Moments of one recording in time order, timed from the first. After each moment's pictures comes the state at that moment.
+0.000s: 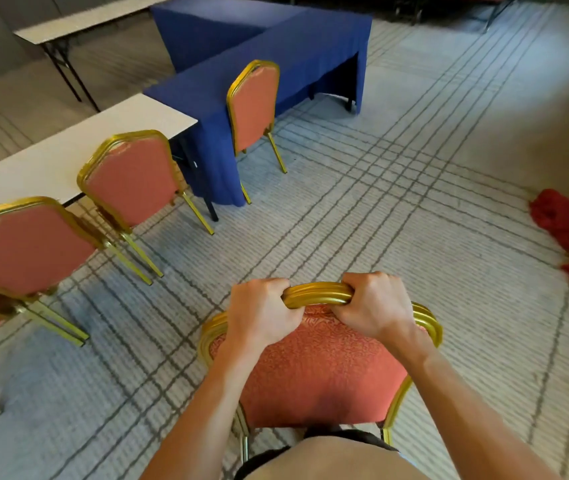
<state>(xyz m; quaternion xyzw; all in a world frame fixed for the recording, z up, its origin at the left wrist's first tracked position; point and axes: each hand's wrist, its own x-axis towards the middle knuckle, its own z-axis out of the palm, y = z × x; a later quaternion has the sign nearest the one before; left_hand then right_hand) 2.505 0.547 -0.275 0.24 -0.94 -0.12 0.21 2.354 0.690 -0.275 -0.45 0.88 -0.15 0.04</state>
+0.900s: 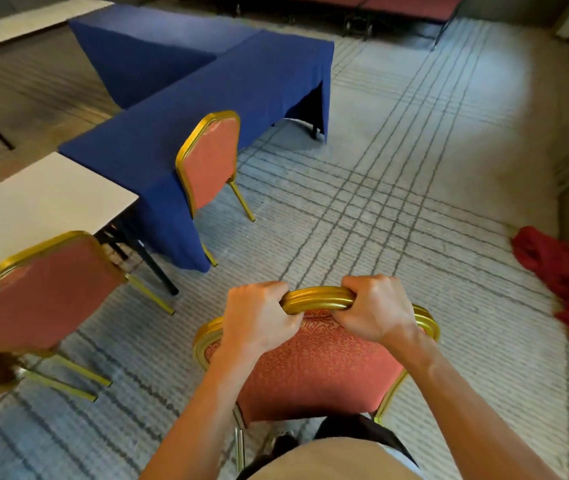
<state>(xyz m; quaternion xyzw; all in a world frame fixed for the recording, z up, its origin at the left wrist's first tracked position) 2.164 0.205 -0.265 0.15 -0.95 -0.13 0.24 2.033 0.378 -0.251 -0.41 0.89 -0.19 -0.01</state>
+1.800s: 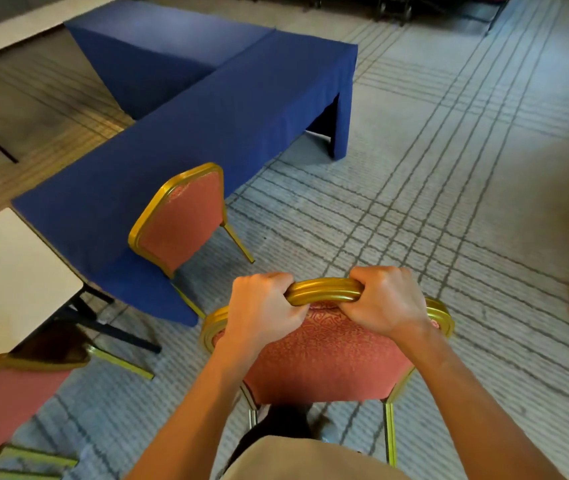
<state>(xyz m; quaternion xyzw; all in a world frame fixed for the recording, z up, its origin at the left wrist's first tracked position) 1.735 0.023 -0.265 0.16 -0.95 -0.15 0.23 1.594 0.192 -0.247 -0.43 0.89 -0.16 0.03</state>
